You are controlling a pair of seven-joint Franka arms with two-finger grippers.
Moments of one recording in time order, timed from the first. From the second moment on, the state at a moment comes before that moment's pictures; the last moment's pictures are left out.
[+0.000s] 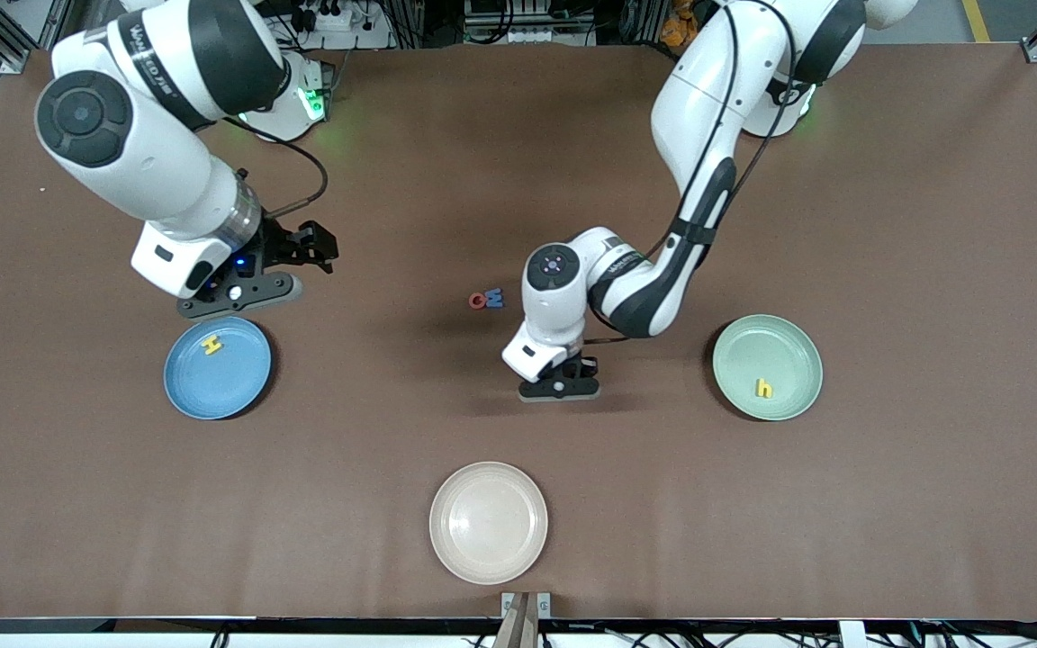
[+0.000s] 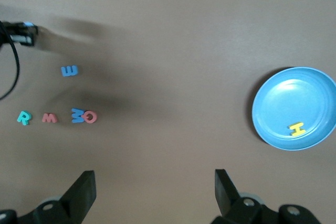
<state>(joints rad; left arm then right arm) -0.67 0.89 0.00 -1.36 0.27 2.35 -0.85 0.41 0.17 0.00 -1.60 0.07 1.71 0.17</state>
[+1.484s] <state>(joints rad) 0.06 0.47 -0.25 -1.87 0.26 2.17 -0.06 0.73 0.44 0.00 -1.62 0.03 1.98 -0.67</state>
